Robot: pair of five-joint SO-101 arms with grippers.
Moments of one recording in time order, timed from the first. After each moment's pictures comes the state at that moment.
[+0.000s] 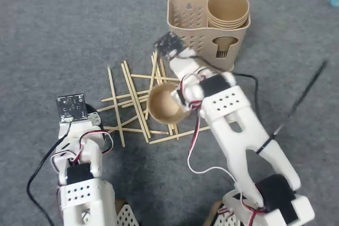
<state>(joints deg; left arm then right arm) -20.5 -78.7 96.7 27.6 0.2 -28.4 -12.2 18.7 63.6 14.6</state>
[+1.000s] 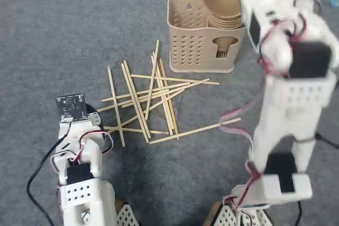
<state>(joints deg) -20.5 -78.7 96.7 27.6 0.2 -5.6 2.8 -52.4 78.5 11.6</state>
